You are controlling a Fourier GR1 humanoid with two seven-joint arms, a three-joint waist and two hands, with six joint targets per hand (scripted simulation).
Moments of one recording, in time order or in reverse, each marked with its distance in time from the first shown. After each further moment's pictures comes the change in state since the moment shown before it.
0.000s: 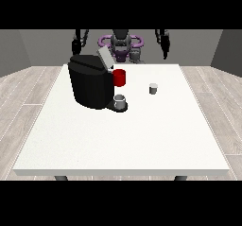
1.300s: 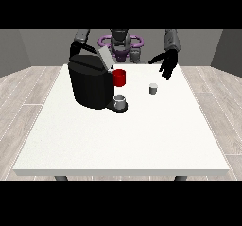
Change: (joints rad) left arm -0.383 0.352 0.044 0.341 -0.272 -0.197 -0.036; right arm -0.152 0.058 0.072 -0.011 0.178 -0.150 0.007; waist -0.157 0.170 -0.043
